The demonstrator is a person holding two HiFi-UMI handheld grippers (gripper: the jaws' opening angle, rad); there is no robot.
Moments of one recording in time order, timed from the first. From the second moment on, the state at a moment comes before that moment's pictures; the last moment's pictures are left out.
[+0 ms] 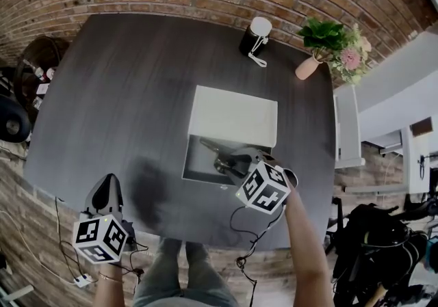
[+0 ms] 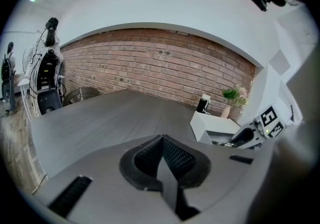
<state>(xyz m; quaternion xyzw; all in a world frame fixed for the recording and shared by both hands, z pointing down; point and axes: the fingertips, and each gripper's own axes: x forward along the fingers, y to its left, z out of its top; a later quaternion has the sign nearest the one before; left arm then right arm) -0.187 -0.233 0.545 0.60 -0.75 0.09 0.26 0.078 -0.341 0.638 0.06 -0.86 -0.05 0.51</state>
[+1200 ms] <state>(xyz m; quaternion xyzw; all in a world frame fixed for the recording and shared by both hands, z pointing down) -0.171 -0.278 0.452 0.67 -0.71 0.01 0.20 0.101 -0.317 0.478 0.31 -0.89 0.03 0.32</state>
